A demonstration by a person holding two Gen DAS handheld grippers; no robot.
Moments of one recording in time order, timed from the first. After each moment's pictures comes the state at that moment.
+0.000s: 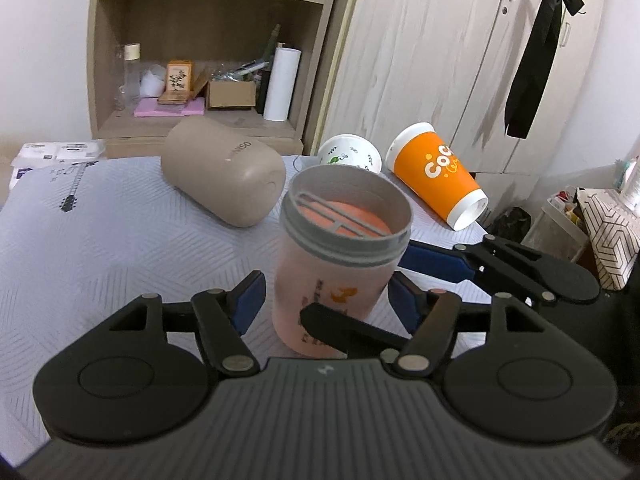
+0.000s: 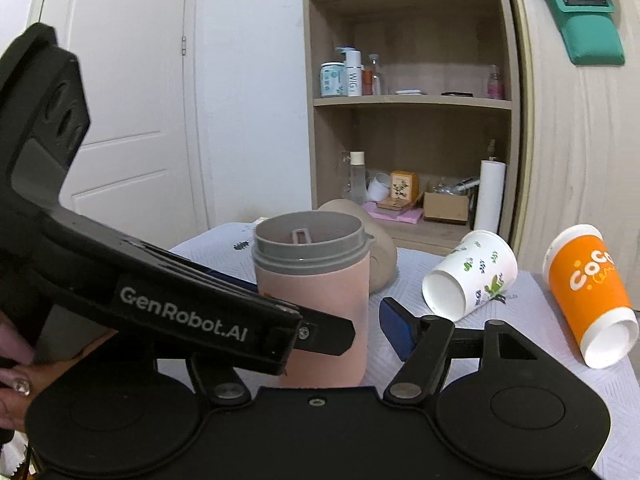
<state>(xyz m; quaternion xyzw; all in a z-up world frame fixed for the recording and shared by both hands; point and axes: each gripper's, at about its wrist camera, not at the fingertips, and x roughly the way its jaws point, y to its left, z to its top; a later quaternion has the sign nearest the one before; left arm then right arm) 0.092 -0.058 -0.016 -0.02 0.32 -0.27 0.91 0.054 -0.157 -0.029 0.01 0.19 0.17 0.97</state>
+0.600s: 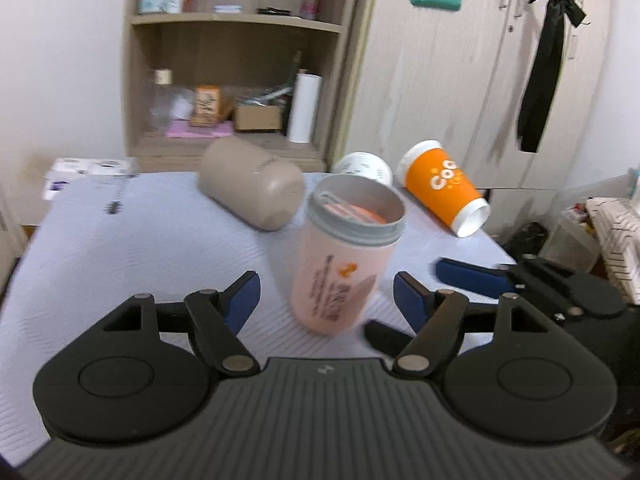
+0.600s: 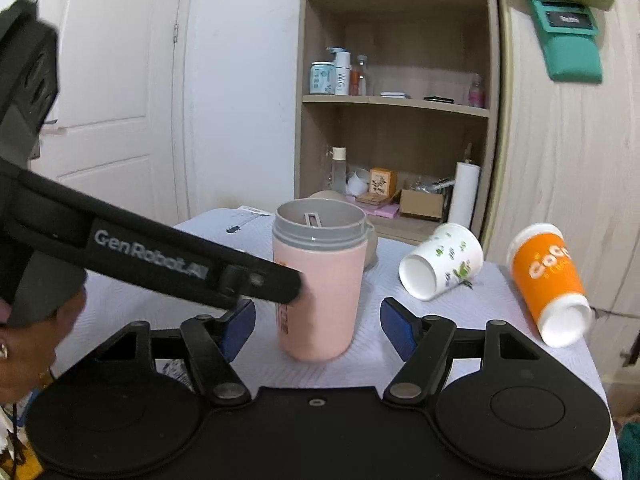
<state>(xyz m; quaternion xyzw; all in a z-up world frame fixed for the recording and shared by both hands) 0.045 -0.040 0.001 -0.01 0.29 -0.22 0.93 0.007 -0.155 -0.021 -0.02 0.20 0.13 0.97</state>
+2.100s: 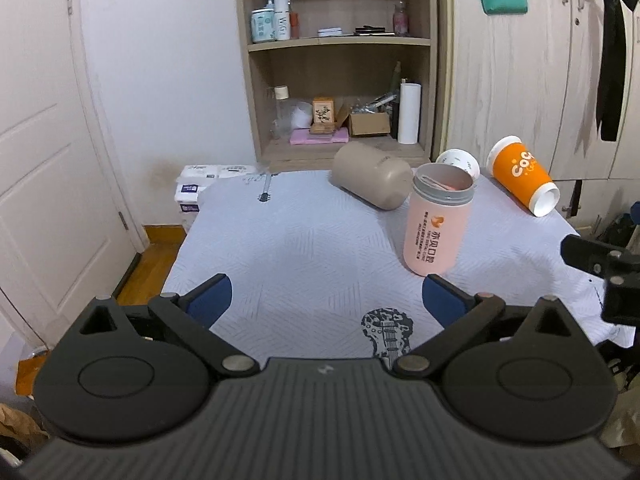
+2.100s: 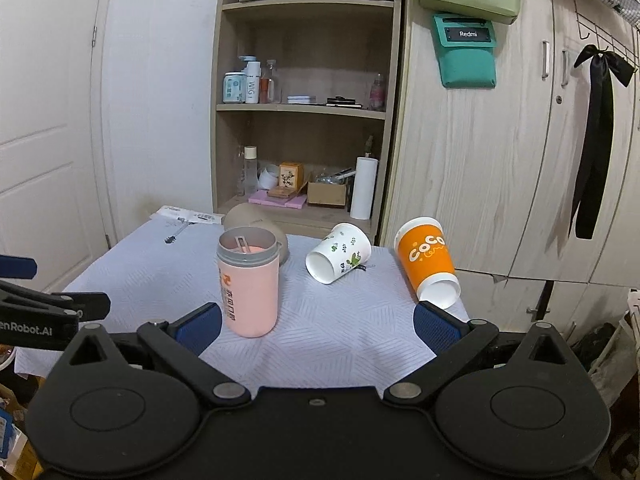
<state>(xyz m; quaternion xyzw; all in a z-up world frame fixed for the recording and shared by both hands) -0.053 0.000 0.047 0.05 0.28 -0.05 0.96 -0.069 -0.163 0.051 -0.01 0.23 -0.02 0.97</state>
